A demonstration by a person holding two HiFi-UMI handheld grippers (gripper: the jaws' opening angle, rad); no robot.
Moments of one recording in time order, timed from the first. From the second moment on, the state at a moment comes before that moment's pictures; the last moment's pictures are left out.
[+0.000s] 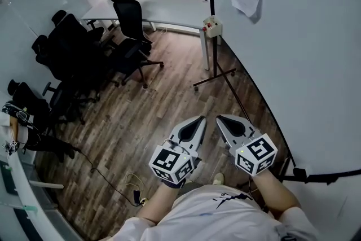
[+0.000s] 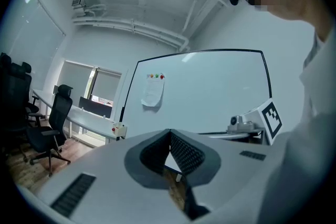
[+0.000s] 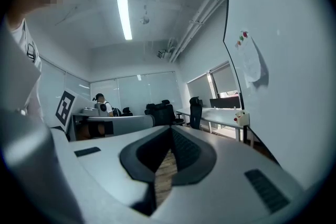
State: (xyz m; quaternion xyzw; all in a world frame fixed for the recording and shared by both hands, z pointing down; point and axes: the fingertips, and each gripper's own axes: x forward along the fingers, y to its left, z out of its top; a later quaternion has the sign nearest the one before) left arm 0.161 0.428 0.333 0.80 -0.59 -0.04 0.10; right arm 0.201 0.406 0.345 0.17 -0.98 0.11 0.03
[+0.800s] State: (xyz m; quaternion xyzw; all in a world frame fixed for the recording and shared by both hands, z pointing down) left arm 0.122 0.344 0.359 0.81 -0.58 -0.03 0.11; right arm 0.160 0.327 0.366 0.19 -0.97 0.13 0.04
